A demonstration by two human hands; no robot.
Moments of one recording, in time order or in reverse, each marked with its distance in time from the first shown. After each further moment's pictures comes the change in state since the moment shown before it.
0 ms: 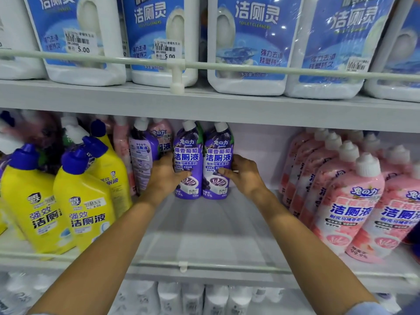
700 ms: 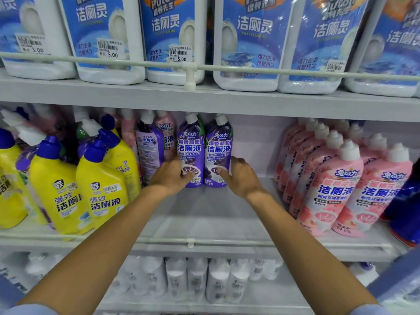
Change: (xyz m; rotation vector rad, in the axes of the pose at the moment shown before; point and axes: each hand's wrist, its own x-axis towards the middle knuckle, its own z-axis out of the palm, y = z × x) left_hand -0.043 0.032 -0.024 0.367 -0.232 0.042; right_hand -0.046 -0.026 0.011 -0.382 -0.026 0.102
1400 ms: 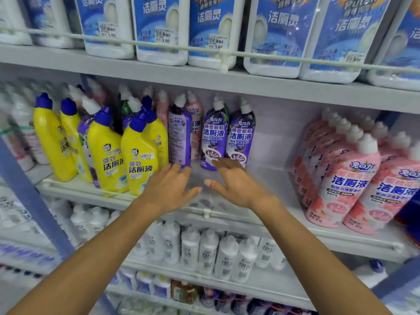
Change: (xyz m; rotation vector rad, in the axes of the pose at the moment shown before) left_hand -0.148 -0.002 -0.025 0.513 0.055 0.108; right_hand -0.087 -0.057 0.003 -0.235 -0.171 -0.489
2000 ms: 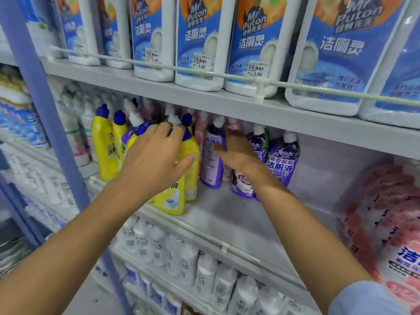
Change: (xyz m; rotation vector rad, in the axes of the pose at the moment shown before) left_hand -0.003 -0.030 -0.118 0.151 0.374 -0.286; right_hand 0.180 -0.022 -0.032 0.219 0.105 -0.023
